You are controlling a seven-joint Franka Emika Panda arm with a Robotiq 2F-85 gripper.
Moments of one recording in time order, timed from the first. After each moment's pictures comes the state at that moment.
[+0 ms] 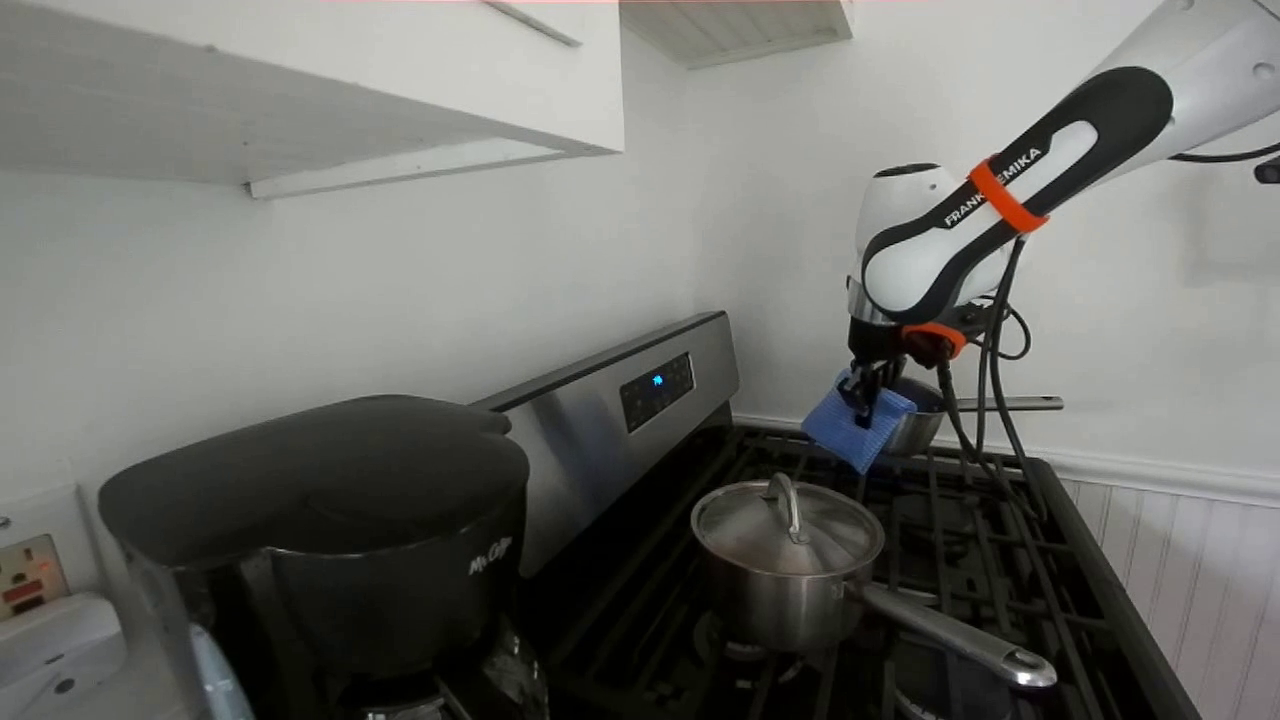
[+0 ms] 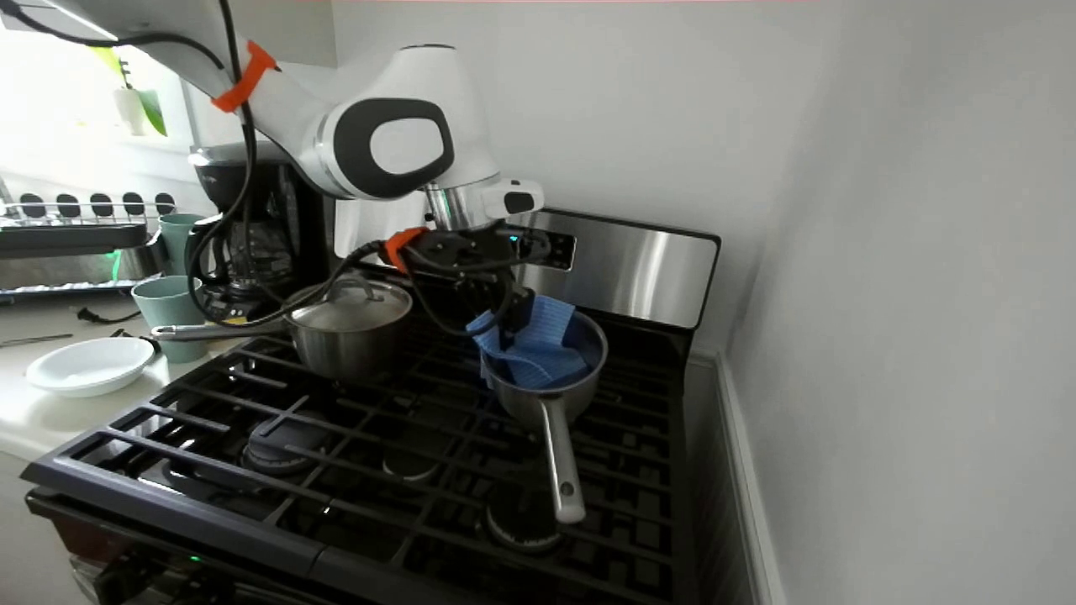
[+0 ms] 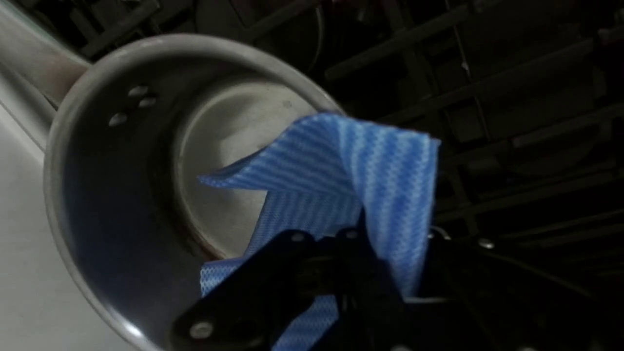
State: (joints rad) arm -0.31 0.34 -0.24 -1.86 -0.16 2.47 -0.11
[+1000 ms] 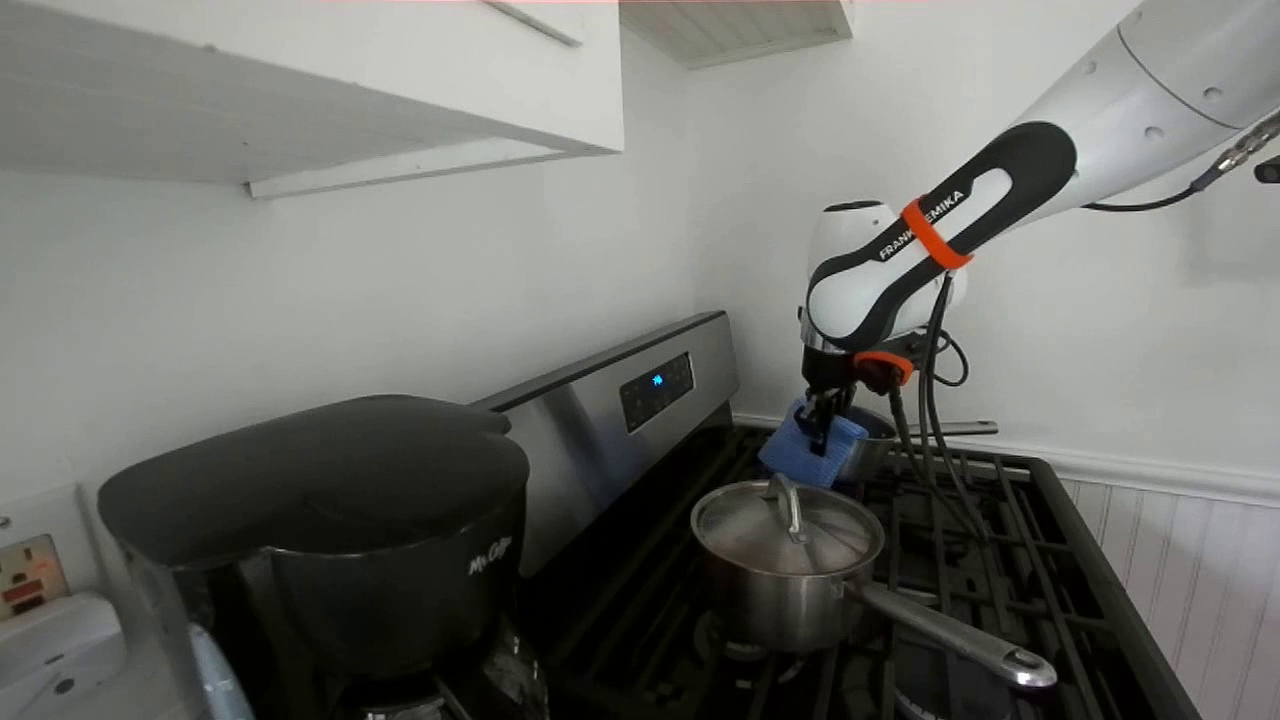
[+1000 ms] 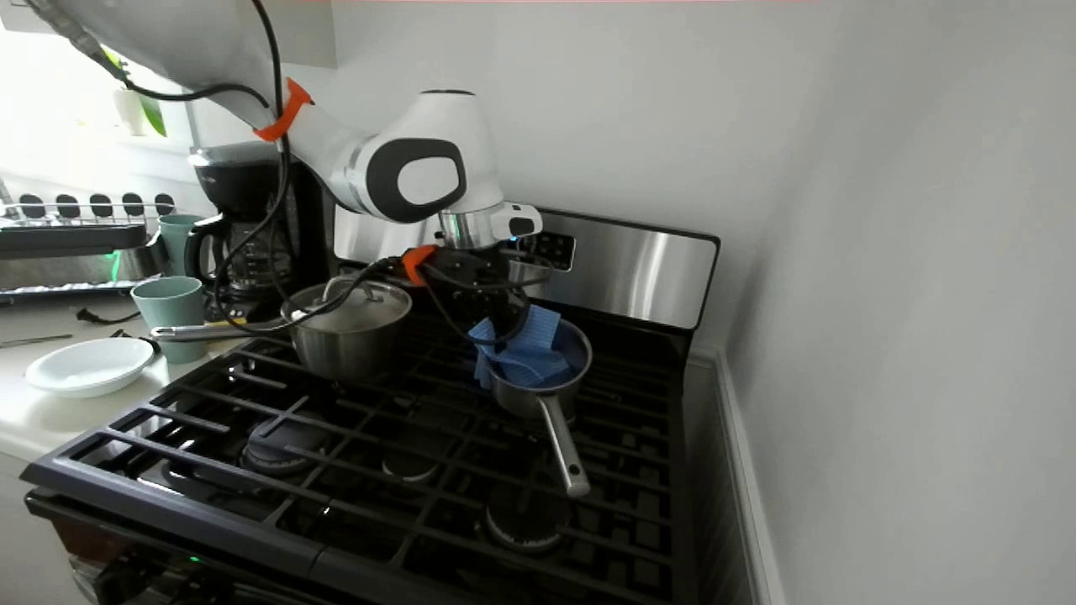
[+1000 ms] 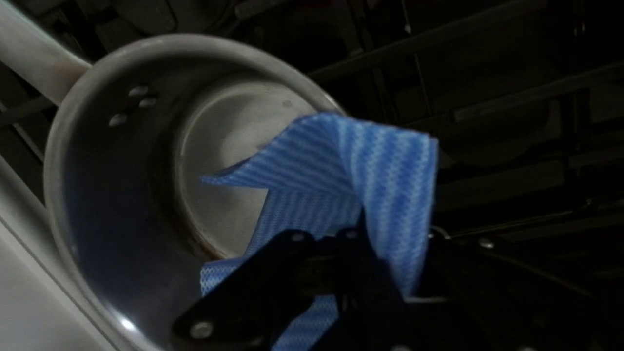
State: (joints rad) arm -0.31 0.50 -0.18 -1.71 -0.08 2.43 -0.21
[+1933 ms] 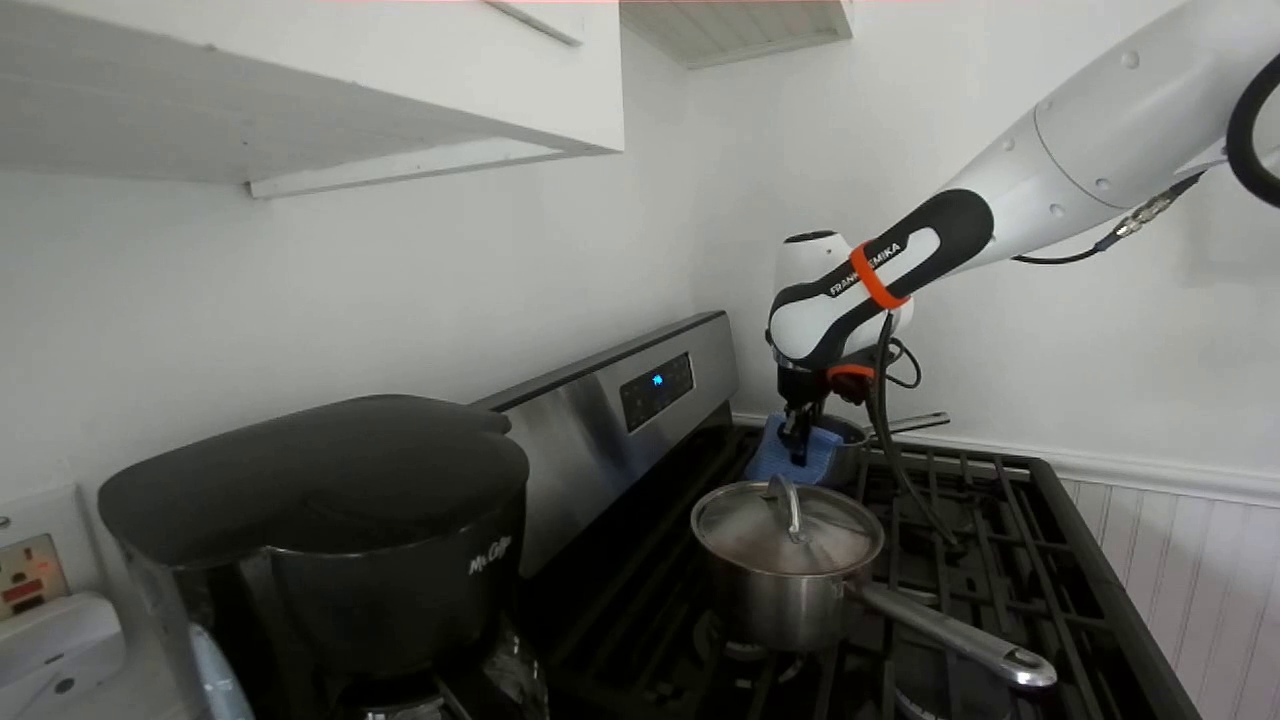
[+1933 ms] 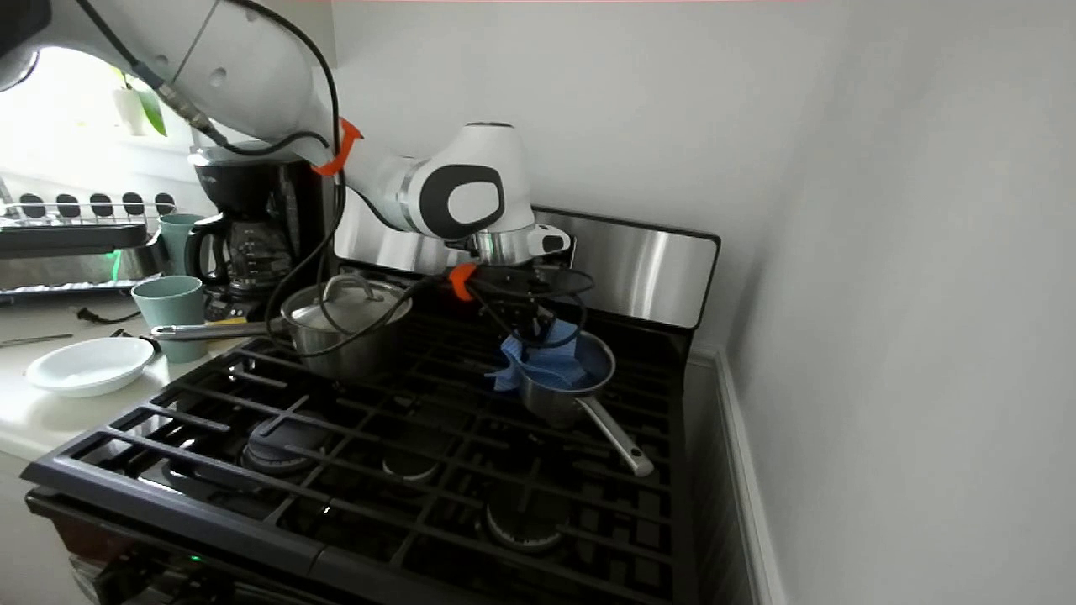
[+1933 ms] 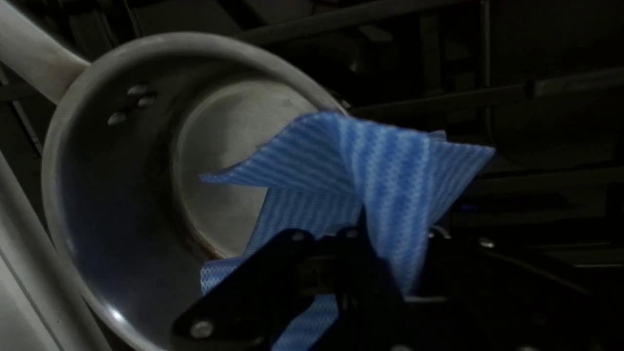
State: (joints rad) arm -0.33 0.72 -0.17 -1.42 -0.08 2.31 -0.37
